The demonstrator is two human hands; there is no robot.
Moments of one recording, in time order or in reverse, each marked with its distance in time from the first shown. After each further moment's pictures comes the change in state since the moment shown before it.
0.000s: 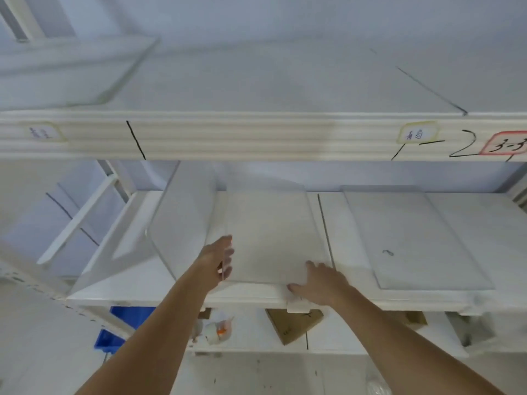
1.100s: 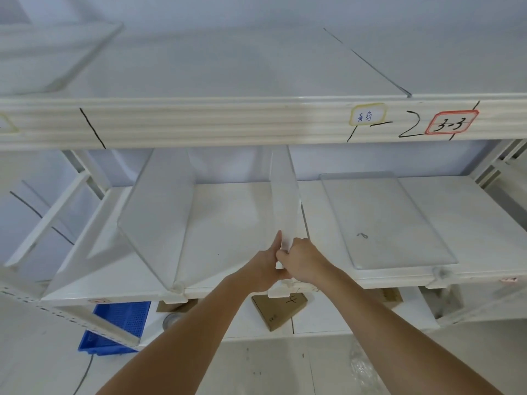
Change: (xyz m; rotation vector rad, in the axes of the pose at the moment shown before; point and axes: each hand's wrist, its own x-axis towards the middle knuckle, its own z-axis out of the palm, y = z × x) left_hand -0.028 -0.066 0.111 1.126 -0.517 0.559; right_hand -0.049 -0.008 -0.045 0.539 0.098 -0.028
